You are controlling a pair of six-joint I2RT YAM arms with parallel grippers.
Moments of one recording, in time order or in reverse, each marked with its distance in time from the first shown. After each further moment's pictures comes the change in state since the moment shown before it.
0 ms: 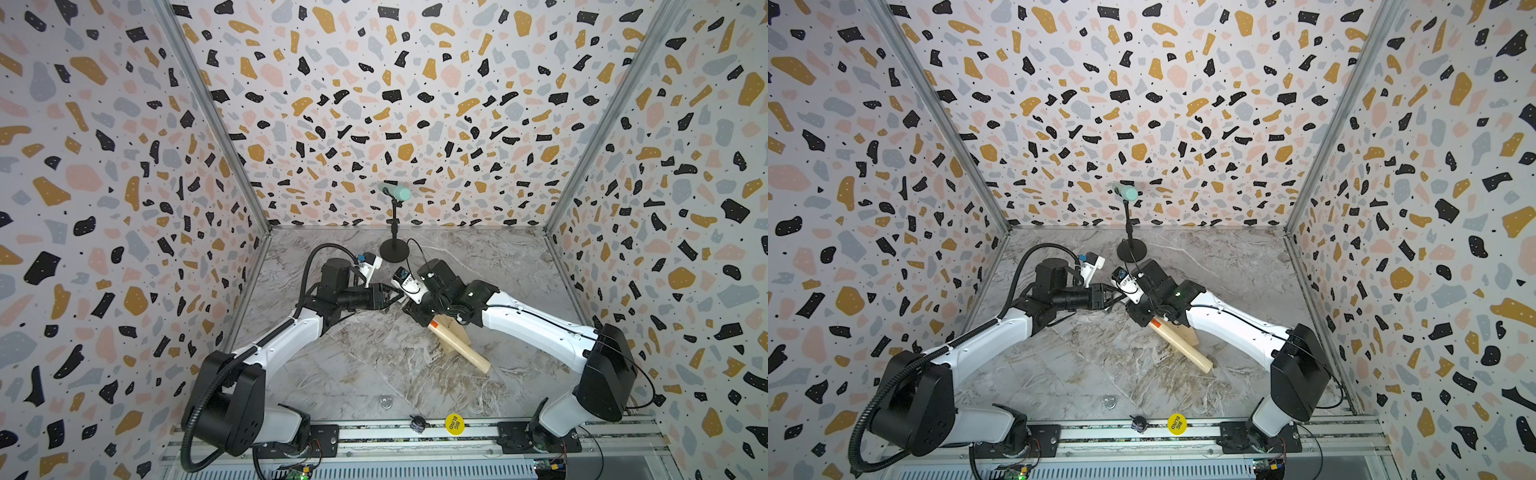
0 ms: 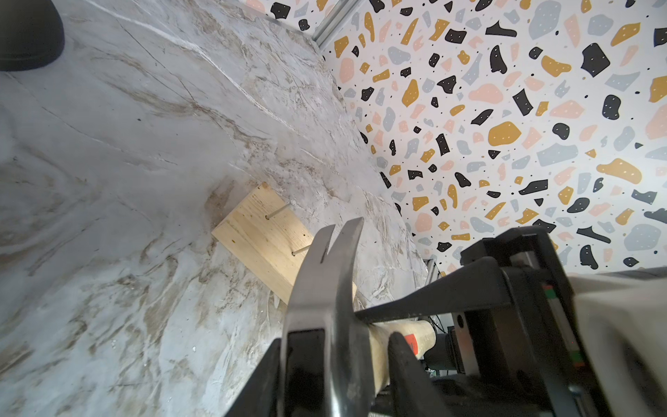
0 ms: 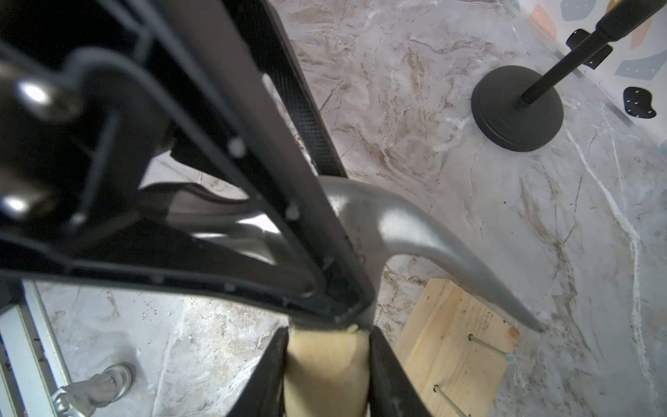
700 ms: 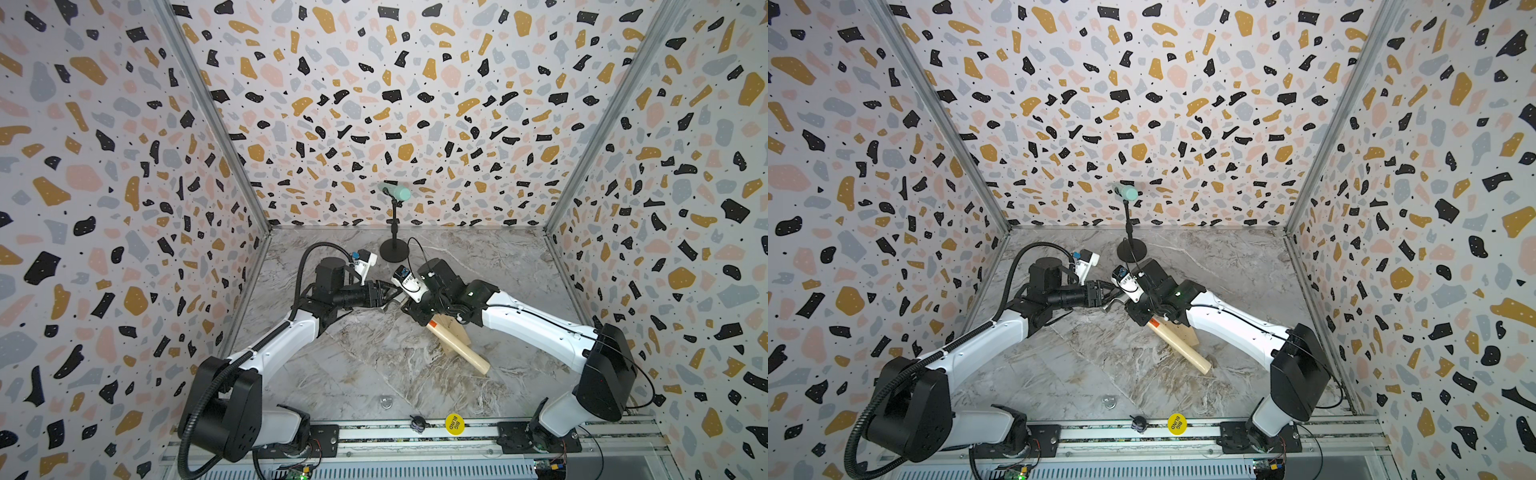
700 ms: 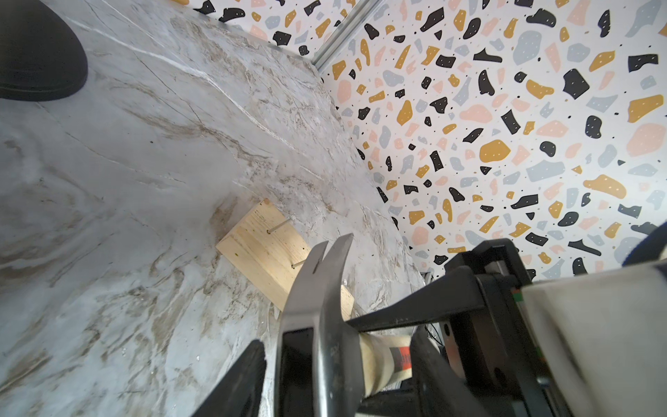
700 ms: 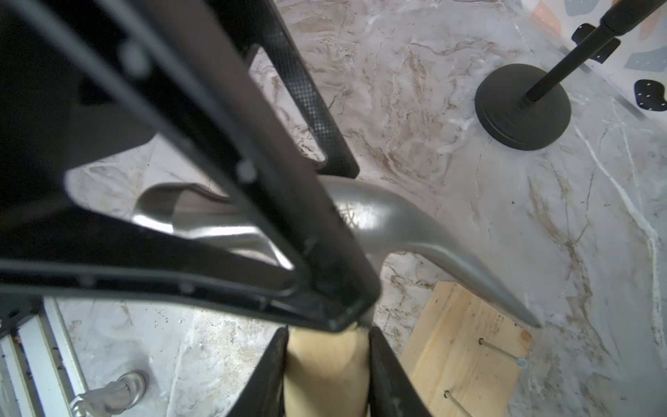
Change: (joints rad) left arm 0.028 -0.027 -0.008 0.031 0.002 -0.024; right arm -0.009 0.000 0.000 0.011 -0.011 0.044
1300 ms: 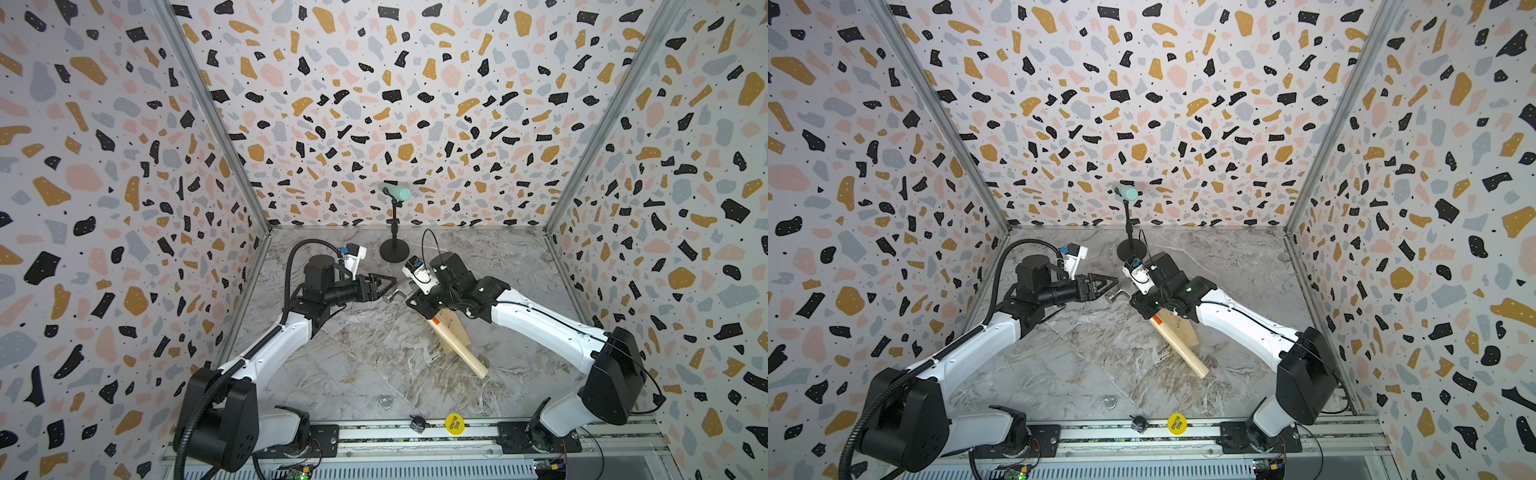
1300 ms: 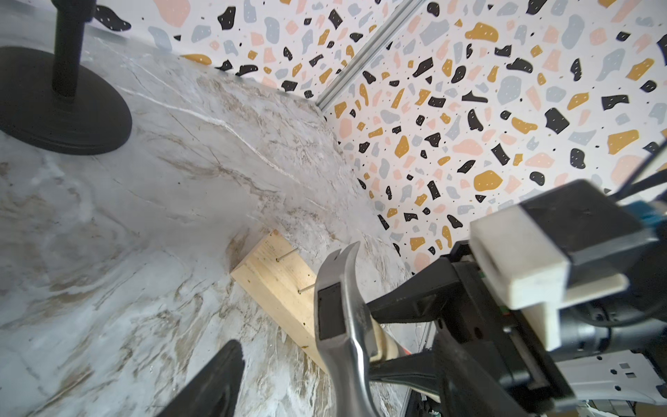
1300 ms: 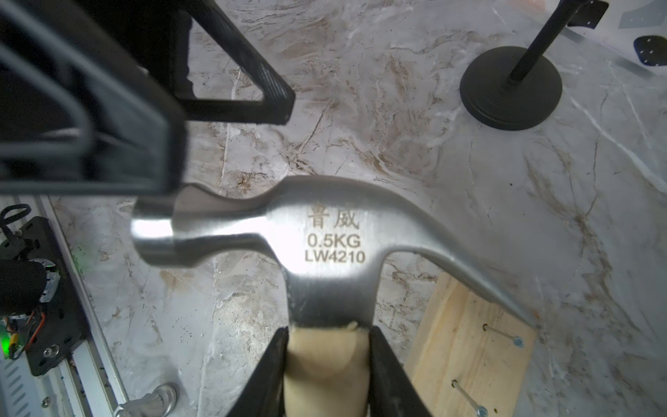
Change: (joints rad) left arm 0.059 -0.046 -0.012 0.045 -0.010 -0.024; right arm -0.059 -0.039 -0.018 0.026 -0.082 0.087
